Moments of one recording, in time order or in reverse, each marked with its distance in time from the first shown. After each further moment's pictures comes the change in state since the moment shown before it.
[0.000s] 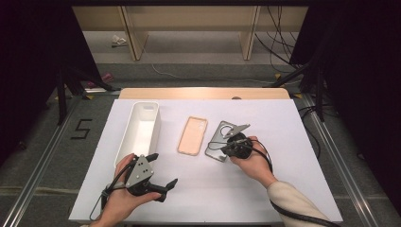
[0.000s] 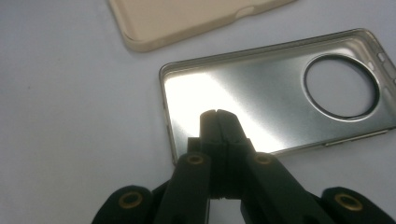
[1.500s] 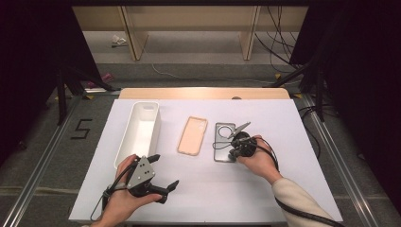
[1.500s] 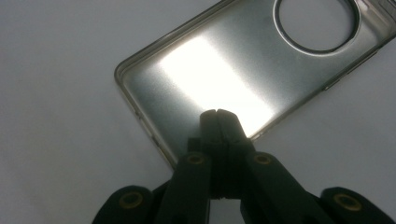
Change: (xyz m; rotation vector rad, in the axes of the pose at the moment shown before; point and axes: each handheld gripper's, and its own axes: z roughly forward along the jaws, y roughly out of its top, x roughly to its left) left arm -0.003 0.000 0.001 0.005 -0.015 0.008; right arm -0.017 -0.008 -0.002 0.169 -0.025 0.015
